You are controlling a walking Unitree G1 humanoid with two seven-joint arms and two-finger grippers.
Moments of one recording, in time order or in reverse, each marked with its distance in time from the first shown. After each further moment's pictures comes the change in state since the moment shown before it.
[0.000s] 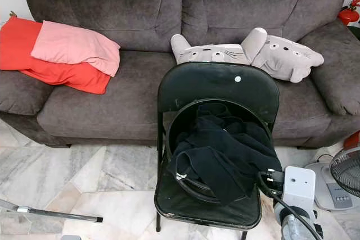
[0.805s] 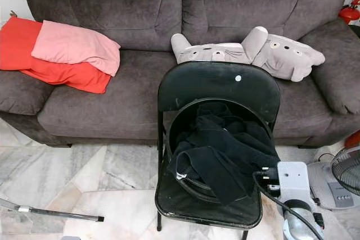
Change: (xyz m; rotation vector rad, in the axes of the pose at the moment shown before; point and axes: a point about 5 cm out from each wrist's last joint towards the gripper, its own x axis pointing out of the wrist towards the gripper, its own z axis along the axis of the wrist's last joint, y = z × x) left arm -0.001 0.000 -0.003 0.002 0.007 0.001; right arm 0.017 -0.004 0.003 -0.199 -0.089 -0.001
